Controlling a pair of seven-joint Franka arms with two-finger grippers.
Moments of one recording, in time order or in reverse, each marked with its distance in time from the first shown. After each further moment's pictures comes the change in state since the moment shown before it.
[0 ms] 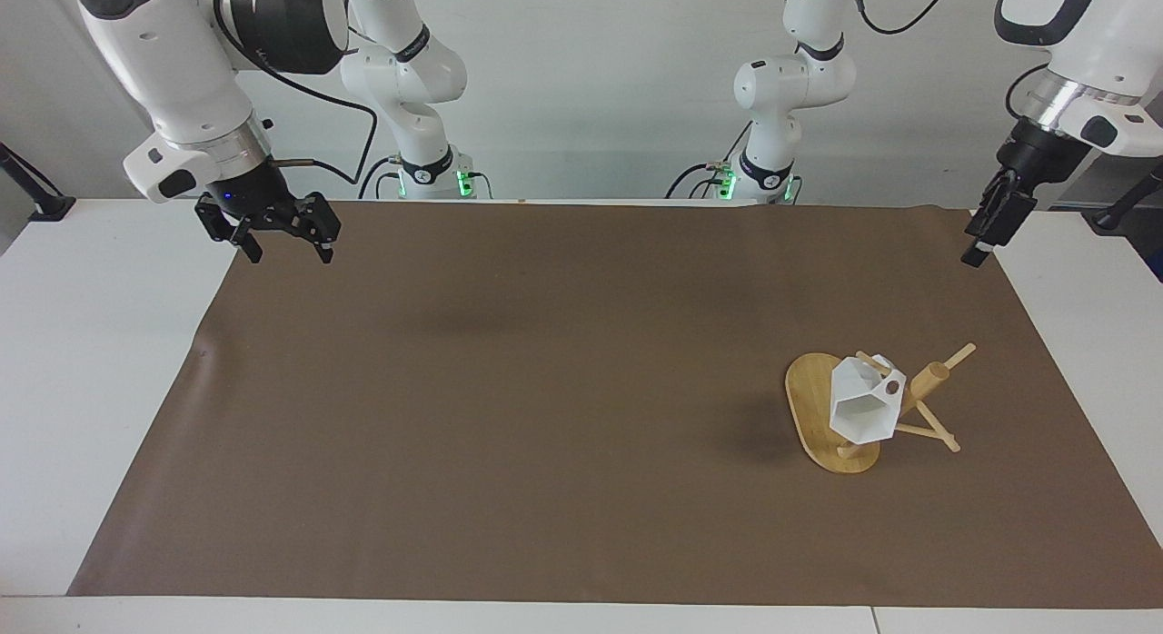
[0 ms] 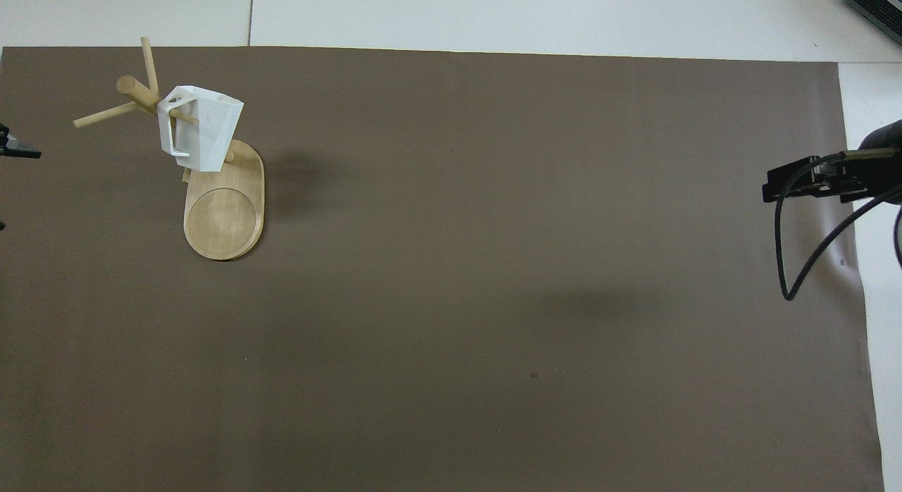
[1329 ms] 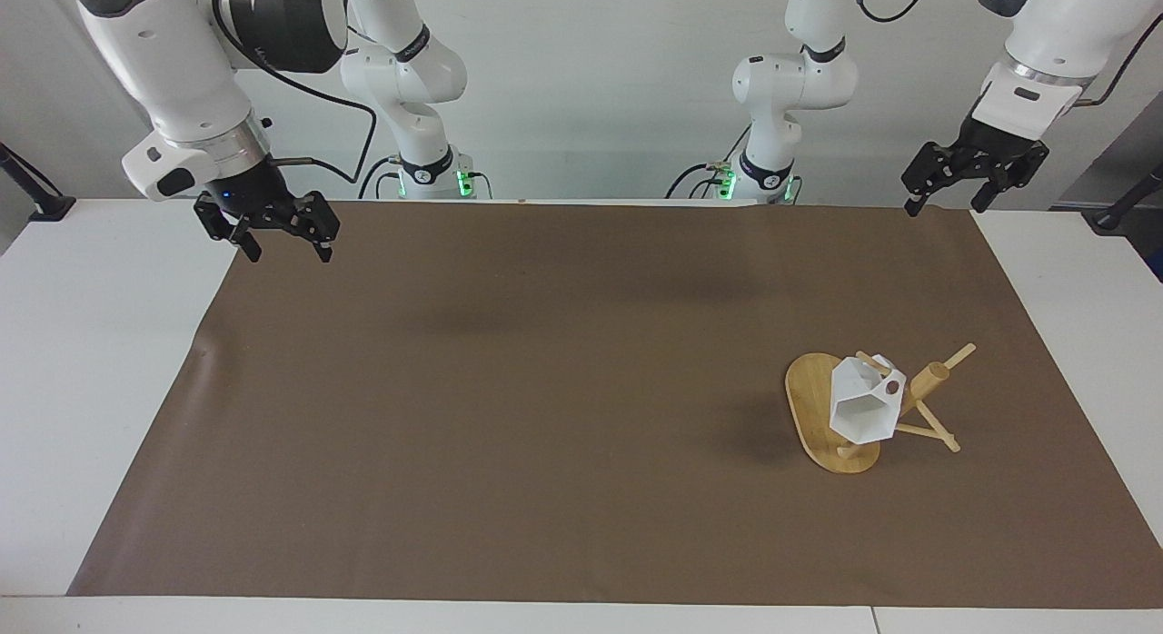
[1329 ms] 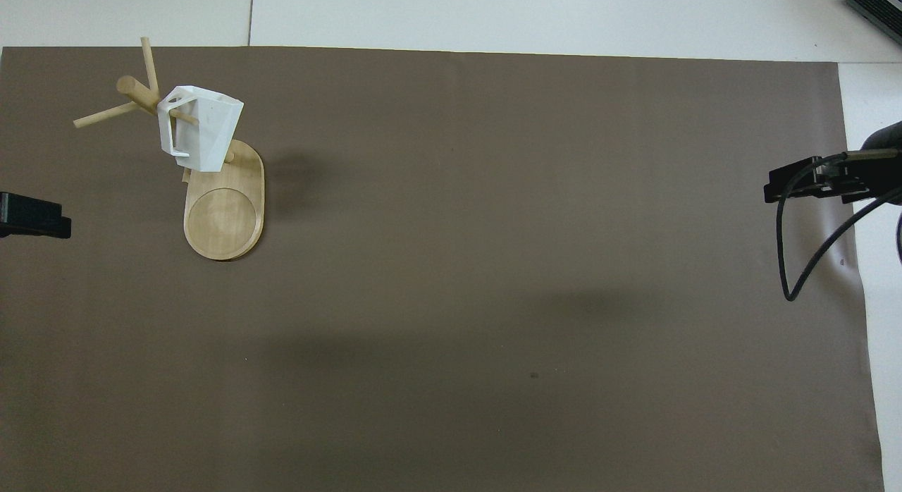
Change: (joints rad) left arm -0.213 0.031 0.073 0.150 0.198 -0.326 0.612; right arm 0.000 -0.002 -0.002 -0.001 0.000 -0.001 0.000
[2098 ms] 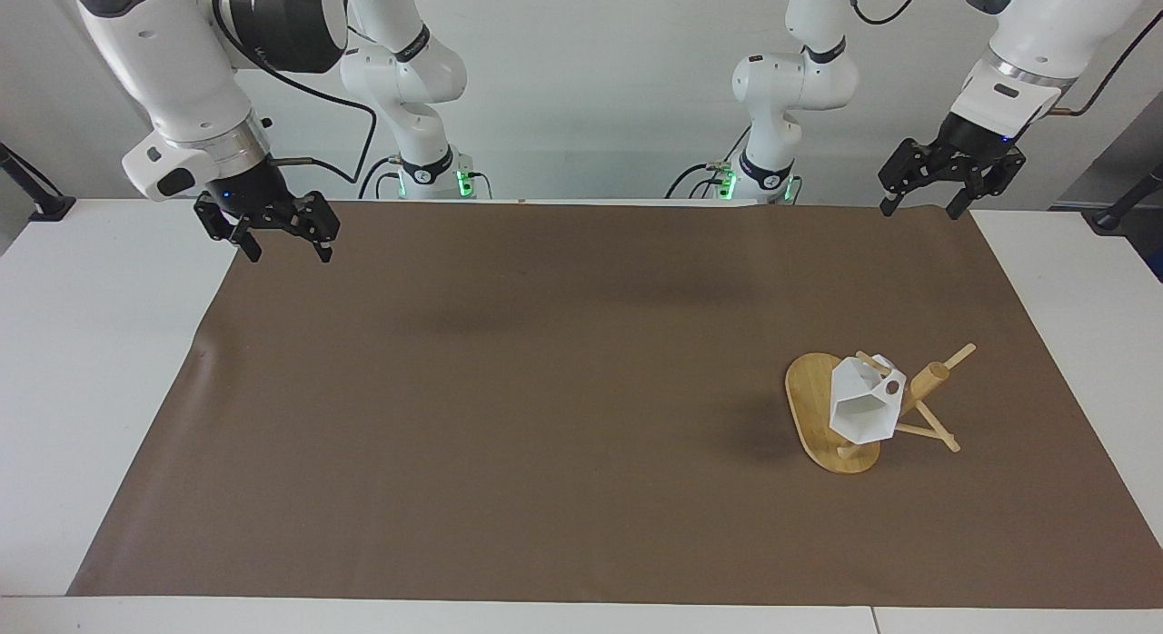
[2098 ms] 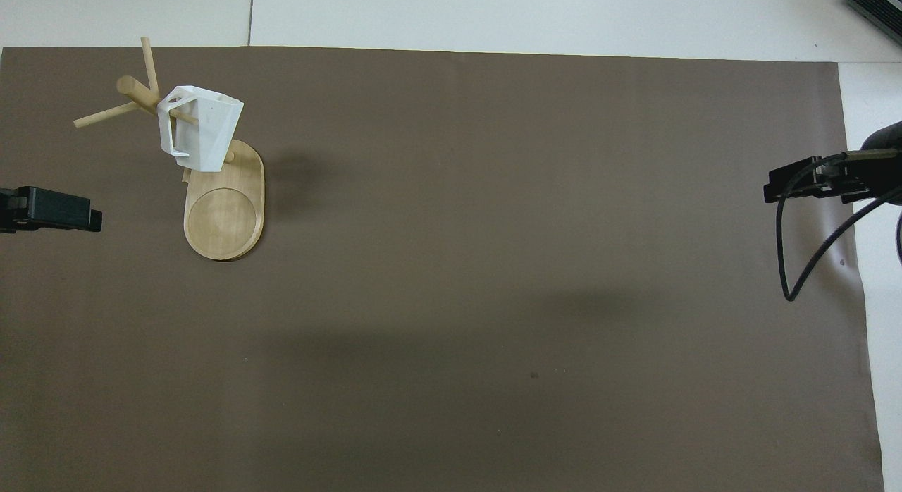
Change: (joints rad) left arm -0.014 -0.001 -0.006 -0.001 -0.078 0.033 0.011; right arm 0.000 0.000 0.000 0.000 0.000 0.000 0.000
